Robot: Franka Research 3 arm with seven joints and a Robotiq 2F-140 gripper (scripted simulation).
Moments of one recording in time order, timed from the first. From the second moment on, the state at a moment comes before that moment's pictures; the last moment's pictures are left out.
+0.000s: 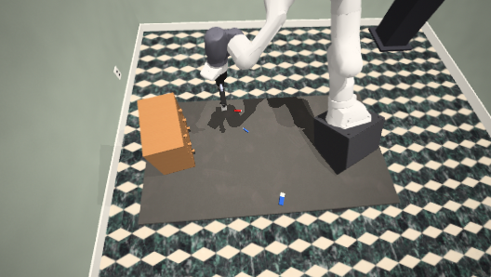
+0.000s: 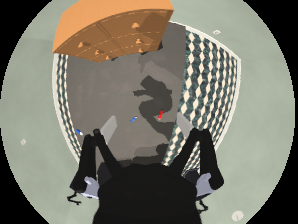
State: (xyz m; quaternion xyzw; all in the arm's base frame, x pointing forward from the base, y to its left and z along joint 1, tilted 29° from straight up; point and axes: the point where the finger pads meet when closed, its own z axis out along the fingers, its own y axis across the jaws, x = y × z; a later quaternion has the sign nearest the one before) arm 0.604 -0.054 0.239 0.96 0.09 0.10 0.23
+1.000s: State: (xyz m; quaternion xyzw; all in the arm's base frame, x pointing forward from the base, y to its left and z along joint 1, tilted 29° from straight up) arm 0.609 -0.053 0.234 0.96 0.12 0.09 0.23
